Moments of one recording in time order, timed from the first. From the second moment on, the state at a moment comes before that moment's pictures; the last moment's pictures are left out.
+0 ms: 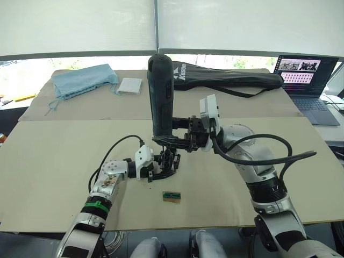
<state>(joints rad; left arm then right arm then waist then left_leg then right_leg) -0.47 0.35 -0.14 0.49 -0.20 -0.17 -1.19 -0.69 -0.31 0.18 -0.09 0.51 0.38 1.02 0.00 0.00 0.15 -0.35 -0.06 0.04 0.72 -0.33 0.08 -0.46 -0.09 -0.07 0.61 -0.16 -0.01</state>
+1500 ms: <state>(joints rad) -0.46 0.35 -0.14 0.49 -0.20 -0.17 -1.19 -0.70 -0.32 0.21 -0.10 0.50 0.38 1.03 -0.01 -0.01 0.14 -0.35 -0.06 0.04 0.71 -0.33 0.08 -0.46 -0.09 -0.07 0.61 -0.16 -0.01</state>
